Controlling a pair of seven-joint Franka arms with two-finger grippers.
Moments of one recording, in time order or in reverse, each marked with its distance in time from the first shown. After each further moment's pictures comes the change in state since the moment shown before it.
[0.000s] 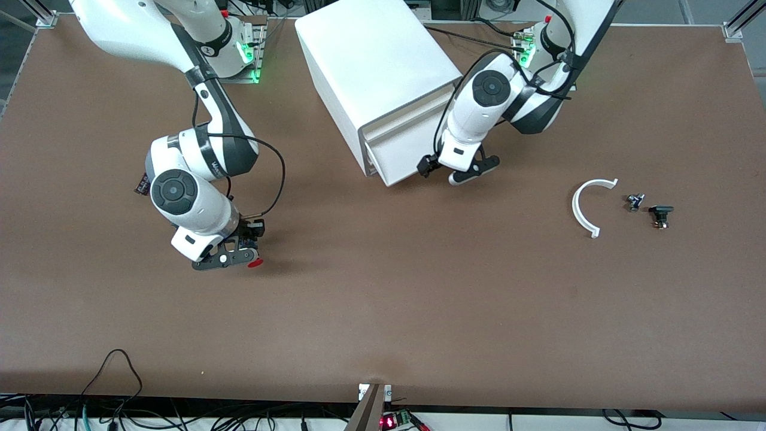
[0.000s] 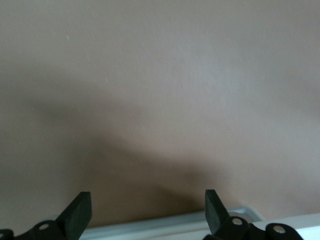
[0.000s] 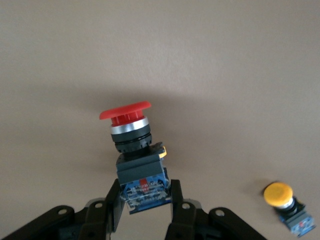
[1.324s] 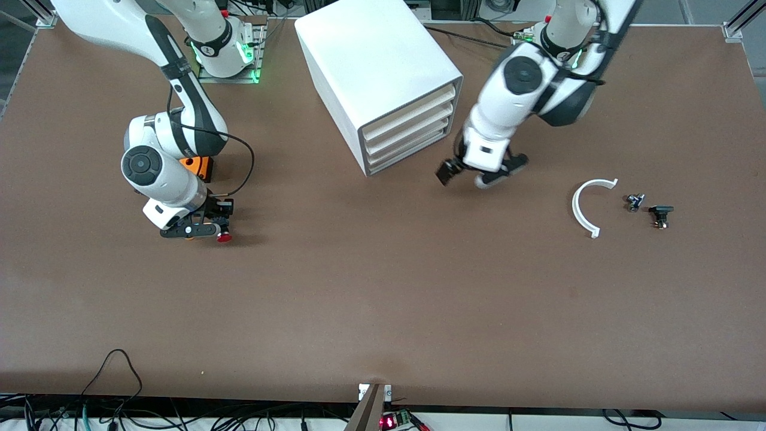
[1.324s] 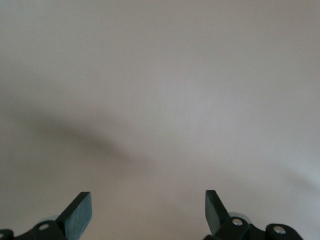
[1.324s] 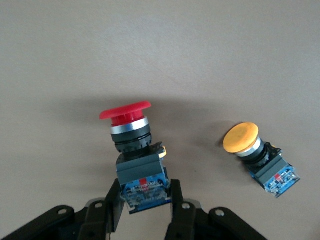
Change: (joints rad) left arm 0.155 -0.119 0.029 0.072 0.004 -0.059 0.070; right arm -0.135 -0.158 -0.033 -0.460 -0.001 0.325 -0.062
